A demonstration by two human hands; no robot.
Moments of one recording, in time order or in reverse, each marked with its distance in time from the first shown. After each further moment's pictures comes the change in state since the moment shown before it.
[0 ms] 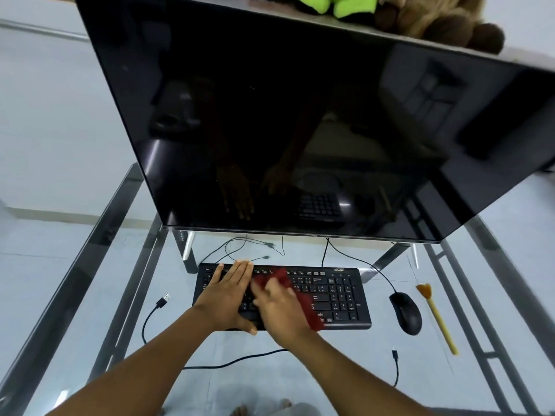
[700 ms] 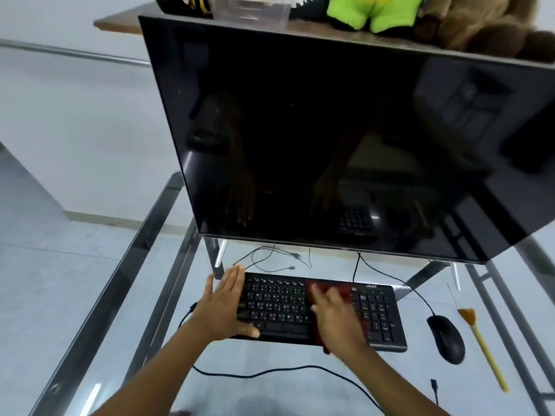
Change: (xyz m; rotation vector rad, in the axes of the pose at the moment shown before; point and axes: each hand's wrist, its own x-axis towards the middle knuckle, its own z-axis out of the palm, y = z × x) left_hand -0.037 -0.049 0.002 -0.076 0.063 -0.188; right_hand -0.005 0.045 -0.014 -0.232 0.042 0.125
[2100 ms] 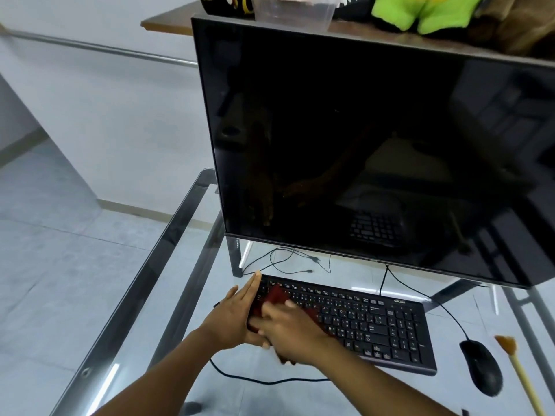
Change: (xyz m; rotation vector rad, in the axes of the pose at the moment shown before) left_hand -0.012 -0.030 0.021 -0.393 -0.018 0.024; right_hand 0.026 -0.103 0.011 0.038 -0.191 -0.736
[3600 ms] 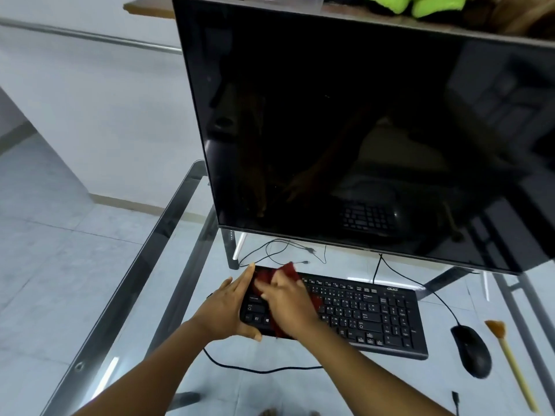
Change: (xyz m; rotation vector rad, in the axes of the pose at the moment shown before) left_hand -0.009 0.019 -0.018 -0.017 0.002 0.015; right_hand 0.016 0.008 -0.003 0.259 0.197 0.411
